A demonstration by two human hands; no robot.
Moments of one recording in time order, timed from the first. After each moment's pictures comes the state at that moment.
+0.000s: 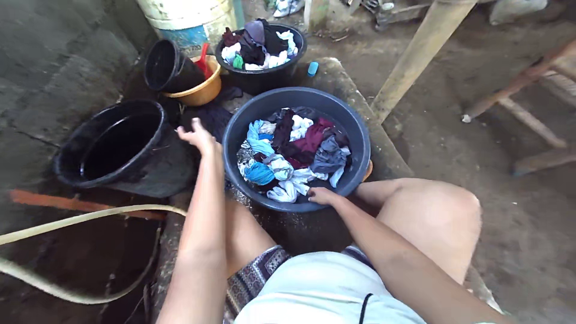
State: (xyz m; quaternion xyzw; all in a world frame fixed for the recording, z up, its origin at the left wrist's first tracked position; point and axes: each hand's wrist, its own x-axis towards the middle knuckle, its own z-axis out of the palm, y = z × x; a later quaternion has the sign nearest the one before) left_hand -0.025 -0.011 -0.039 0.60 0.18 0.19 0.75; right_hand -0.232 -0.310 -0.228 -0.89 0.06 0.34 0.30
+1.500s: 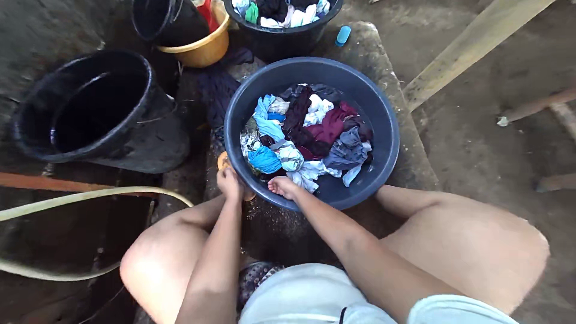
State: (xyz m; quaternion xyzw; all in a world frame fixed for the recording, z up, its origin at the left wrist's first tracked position) left_hand -0.118 0.015 -0.219 0.78 0.27 0.02 0.57; right_hand -0.142 -0.164 -0.282 -0.55 0.30 0.31 0.71
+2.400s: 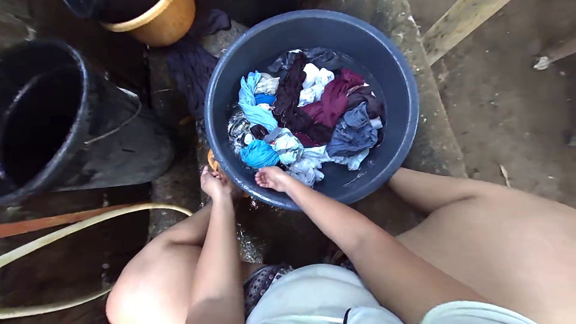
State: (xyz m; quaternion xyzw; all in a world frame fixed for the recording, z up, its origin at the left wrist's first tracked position) left_hand -0.082 0.011 -0.248 0.56 0.39 0.11 0.72; right_hand -0.114 -0.155 -0.282 -0.47 0.30 0.35 0.76
